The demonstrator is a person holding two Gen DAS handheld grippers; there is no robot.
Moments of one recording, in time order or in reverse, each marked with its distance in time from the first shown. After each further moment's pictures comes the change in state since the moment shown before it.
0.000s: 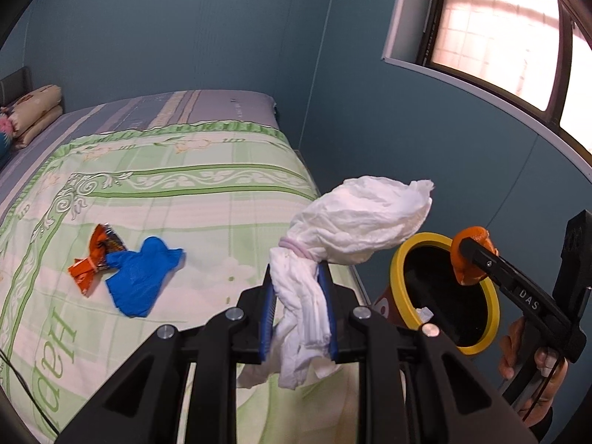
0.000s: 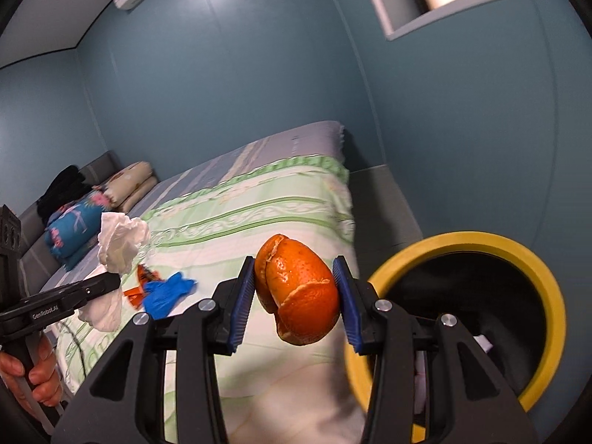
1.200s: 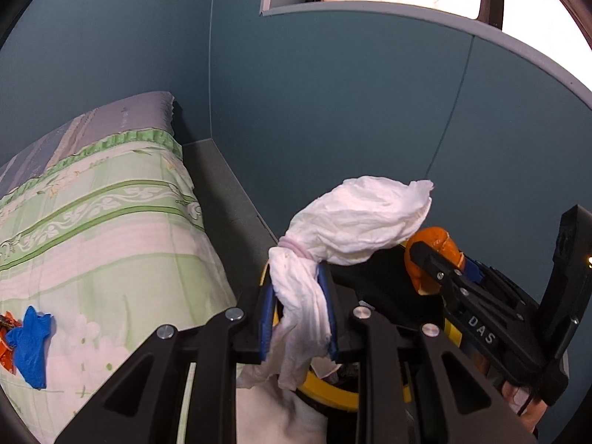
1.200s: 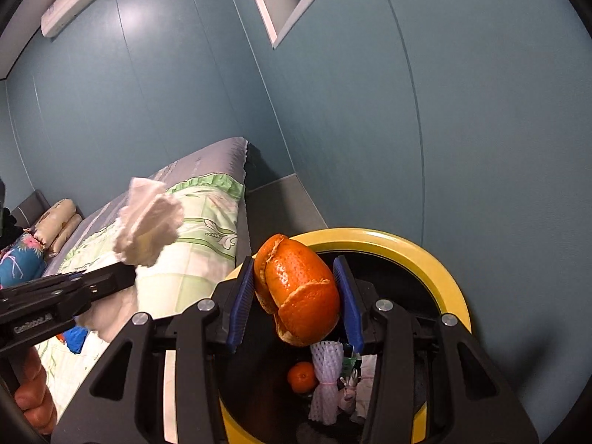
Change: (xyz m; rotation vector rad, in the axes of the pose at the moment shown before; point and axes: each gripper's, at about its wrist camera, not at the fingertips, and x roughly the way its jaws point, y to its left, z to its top) left arm 0.118 -0.179 0.010 0.256 0.105 -0.195; right arm -0.004 -0.109 -0.010 0.133 -0.059 -0.290
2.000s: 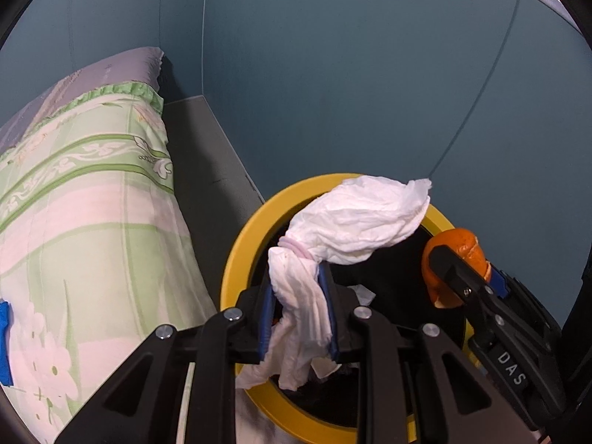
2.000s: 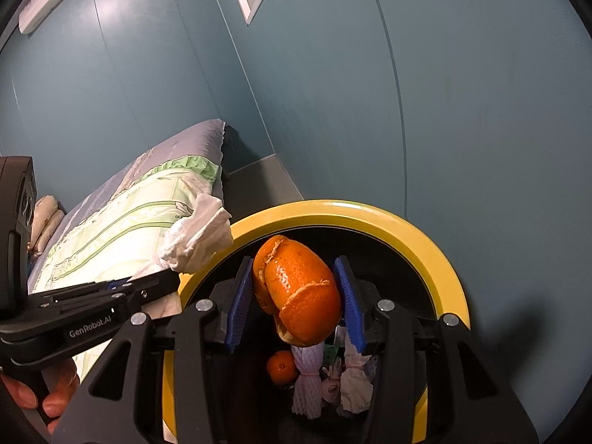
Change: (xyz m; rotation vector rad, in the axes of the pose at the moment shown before) left arm 0.086 -0.005 -0.005 -0.055 0.161 -0.039; right arm 0.028 -0.025 -0.013 0.038 0.073 -0.070
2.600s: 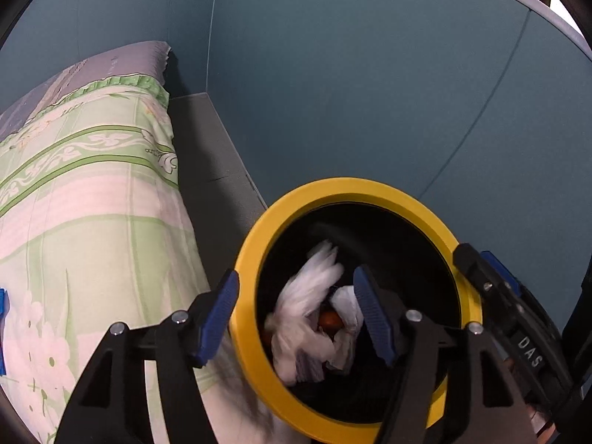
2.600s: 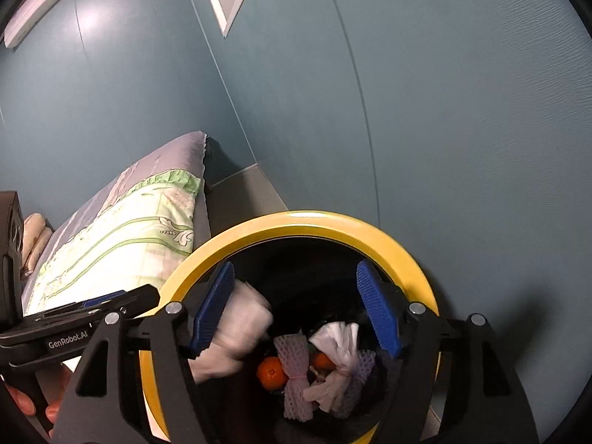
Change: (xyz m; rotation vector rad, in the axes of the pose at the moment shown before) left arm -0.003 0.016 -0.001 -0.048 -0.016 -0.010; right arm -0.012 -0.015 0.006 0.059 -0.035 -0.060
